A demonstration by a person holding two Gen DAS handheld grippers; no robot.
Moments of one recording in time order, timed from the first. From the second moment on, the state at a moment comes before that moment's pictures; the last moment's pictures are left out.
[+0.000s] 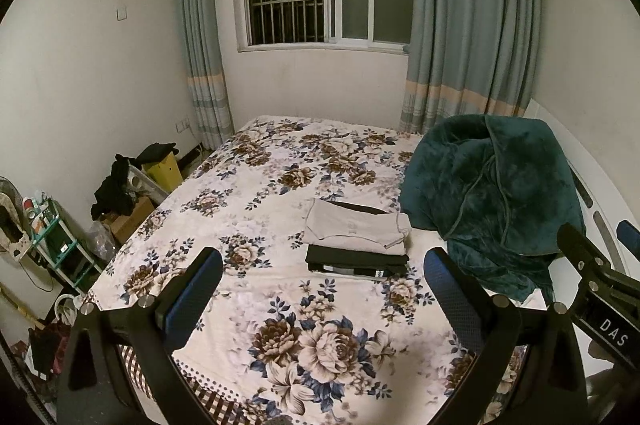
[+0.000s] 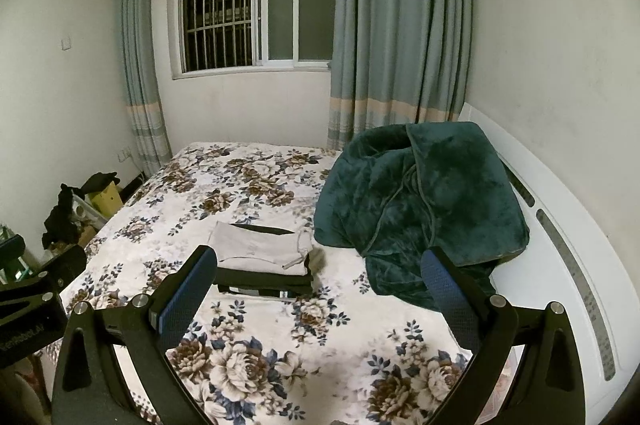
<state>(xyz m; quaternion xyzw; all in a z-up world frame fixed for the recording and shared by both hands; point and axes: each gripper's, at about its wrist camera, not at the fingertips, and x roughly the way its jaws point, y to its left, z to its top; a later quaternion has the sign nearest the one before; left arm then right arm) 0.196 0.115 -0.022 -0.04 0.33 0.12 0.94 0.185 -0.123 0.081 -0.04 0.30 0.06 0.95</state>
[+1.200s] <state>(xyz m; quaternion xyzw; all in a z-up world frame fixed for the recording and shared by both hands) 0.193 0.118 -0.018 -0.04 0.32 0.13 0.94 0.185 -0.106 0.082 -0.04 0.30 0.06 0.95</state>
